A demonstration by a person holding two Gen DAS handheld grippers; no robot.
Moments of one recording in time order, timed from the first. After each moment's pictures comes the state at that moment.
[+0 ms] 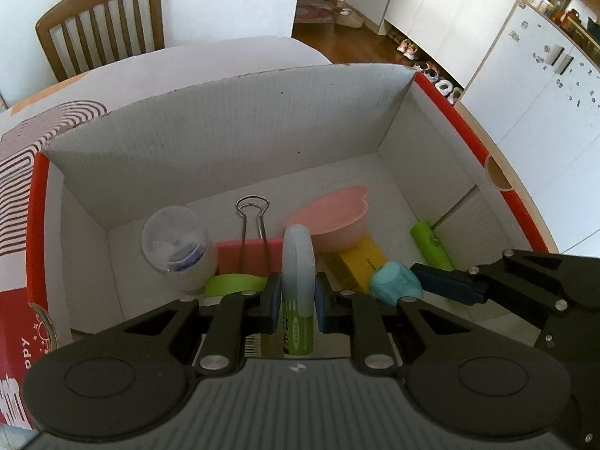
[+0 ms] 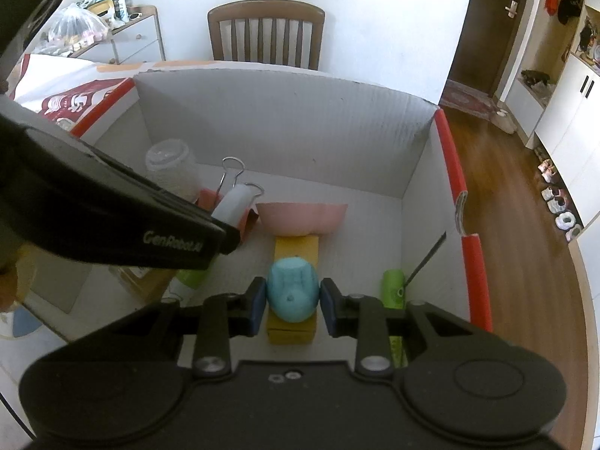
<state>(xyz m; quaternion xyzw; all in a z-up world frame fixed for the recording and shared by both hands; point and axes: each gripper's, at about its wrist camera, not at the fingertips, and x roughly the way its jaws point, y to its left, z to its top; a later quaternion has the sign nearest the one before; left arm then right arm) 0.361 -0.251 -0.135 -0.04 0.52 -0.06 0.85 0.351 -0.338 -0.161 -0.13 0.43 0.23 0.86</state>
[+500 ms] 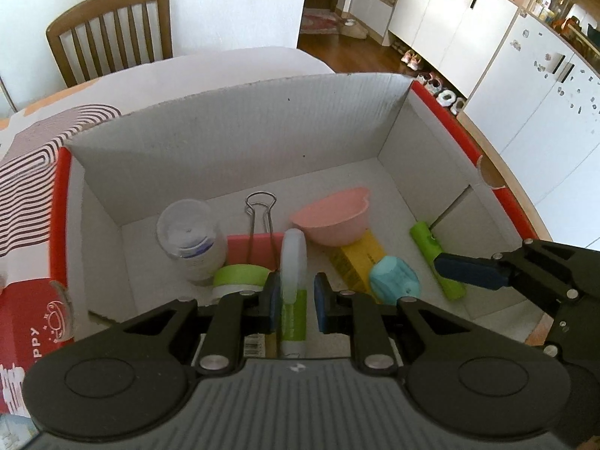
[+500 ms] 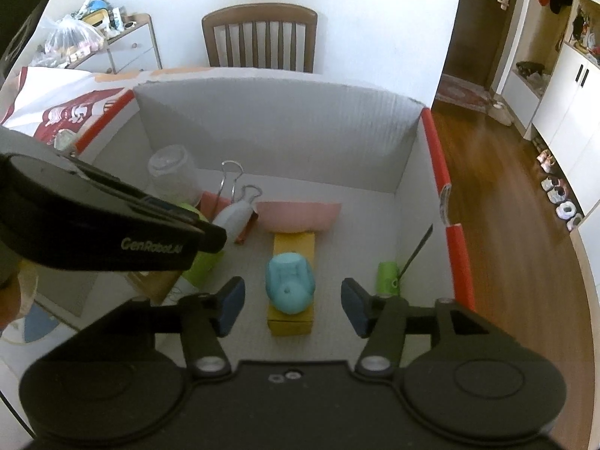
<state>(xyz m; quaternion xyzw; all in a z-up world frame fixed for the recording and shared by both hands) 0.343 -0.253 -0.125 -0.04 0.50 -0.05 0.86 0.347 -0.344 -0.154 -0.11 0.43 0.23 0.87</state>
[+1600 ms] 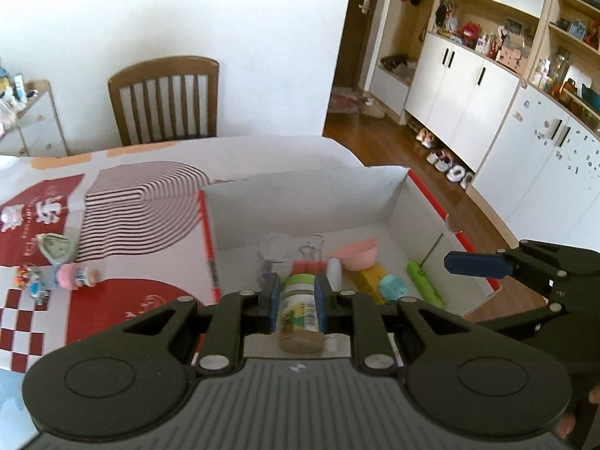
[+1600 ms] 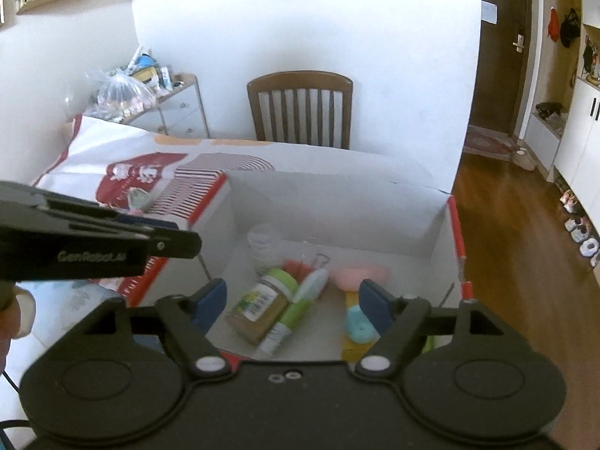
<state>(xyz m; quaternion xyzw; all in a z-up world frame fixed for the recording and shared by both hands) 0.237 -0.203 -0.036 -0.06 0.39 -0.01 0.92 0.291 -0.330 -0.081 -0.06 0.35 0.29 0.89</state>
